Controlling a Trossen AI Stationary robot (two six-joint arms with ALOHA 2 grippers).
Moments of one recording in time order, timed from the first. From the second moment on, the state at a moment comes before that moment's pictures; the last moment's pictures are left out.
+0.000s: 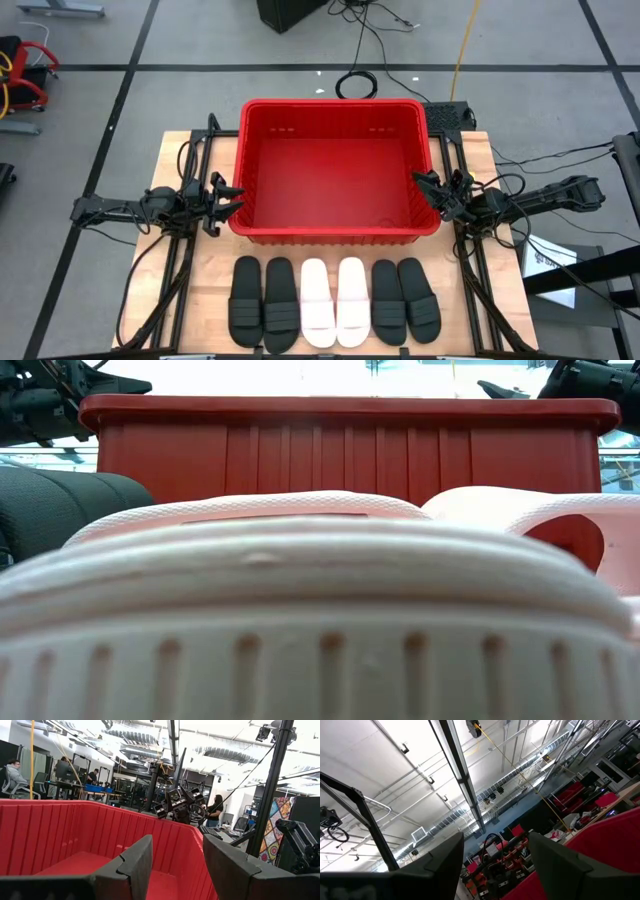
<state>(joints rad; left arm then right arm) -0.06 0.10 0.01 0.37 -0.16 -0.19 0.10 0.67 0.01 1.28 0.39 0.51</state>
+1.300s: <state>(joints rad) -0.06 0.10 0.01 0.37 -0.16 -0.21 0.10 0.67 0.01 1.28 0.39 0.63</state>
